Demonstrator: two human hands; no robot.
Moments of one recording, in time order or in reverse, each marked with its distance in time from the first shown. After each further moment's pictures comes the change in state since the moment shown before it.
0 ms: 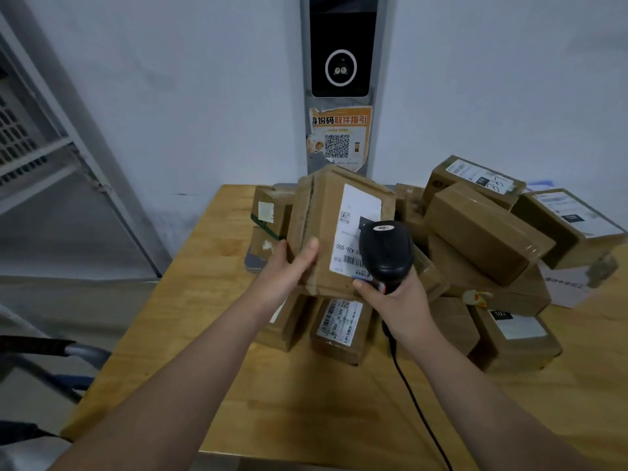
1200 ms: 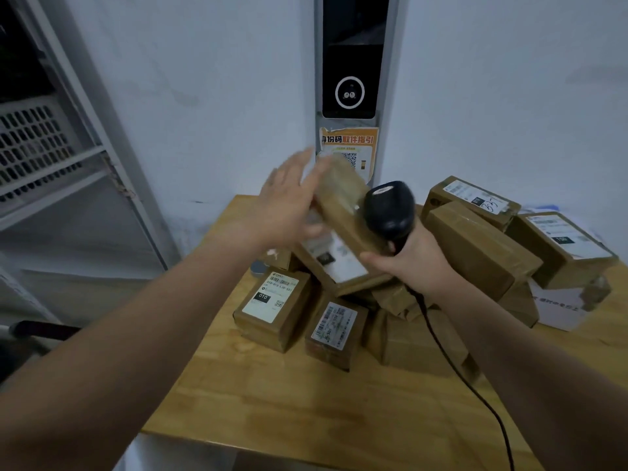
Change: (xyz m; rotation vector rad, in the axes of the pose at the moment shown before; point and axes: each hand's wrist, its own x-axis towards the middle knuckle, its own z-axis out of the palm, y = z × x) left_hand 0.007 0.101 -0.023 1.053 0.191 0.671; right_hand 0.050 -0.066 -0.051 -0.389 -0.227 -0.201
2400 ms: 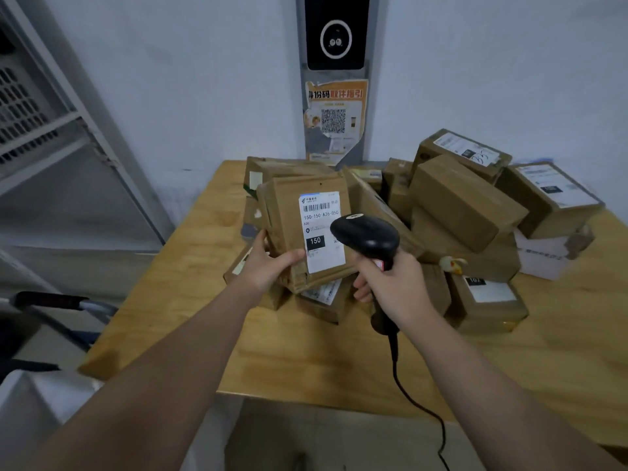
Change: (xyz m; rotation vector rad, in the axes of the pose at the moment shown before) left_hand -0.088 0.000 0.132 -1.165 -0.034 -0.873; right_hand -0.097 0.000 0.037 0.367 0.074 0.351
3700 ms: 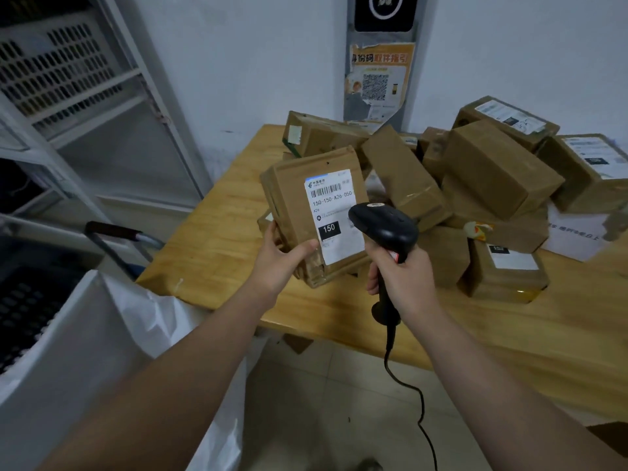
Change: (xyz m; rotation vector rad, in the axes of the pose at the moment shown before) left_hand -0.117 -0.041 -0.001 -0.122 0.150 0.058; right_hand -0.072 0.029 0.006 0.169 -0.078 0.012
